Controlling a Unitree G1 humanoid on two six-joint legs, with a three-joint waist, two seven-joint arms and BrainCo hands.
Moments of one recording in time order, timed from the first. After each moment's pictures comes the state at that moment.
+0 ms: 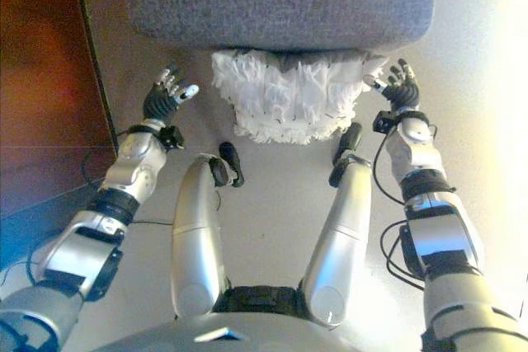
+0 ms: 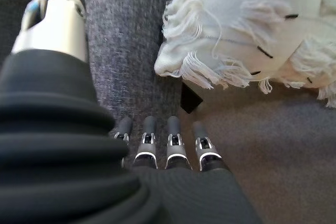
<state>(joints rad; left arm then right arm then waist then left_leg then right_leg) -0.66 0.45 -0.31 0.73 -0.66 -0.18 0.09 -0.81 -0.57 0.19 0.96 0.71 -0.06 -0.04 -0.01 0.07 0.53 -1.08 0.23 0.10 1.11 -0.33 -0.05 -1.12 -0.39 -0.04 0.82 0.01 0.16</state>
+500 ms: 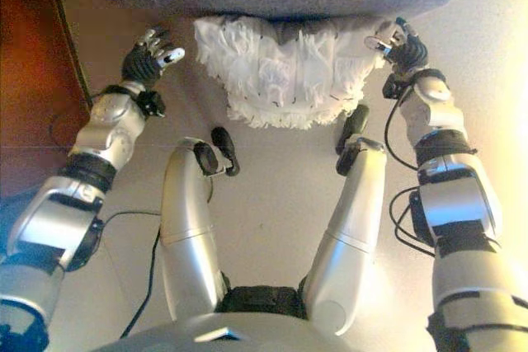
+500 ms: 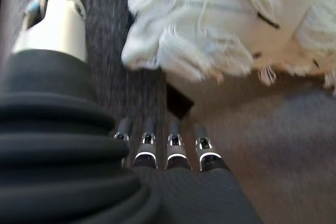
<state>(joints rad) -0.90 0.55 -0.41 0.81 -0.73 -0.07 -0.03 -1.03 -0.64 0.29 1.07 0.74 0.04 0.13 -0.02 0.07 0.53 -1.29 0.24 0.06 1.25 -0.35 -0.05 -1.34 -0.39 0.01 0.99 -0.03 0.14</state>
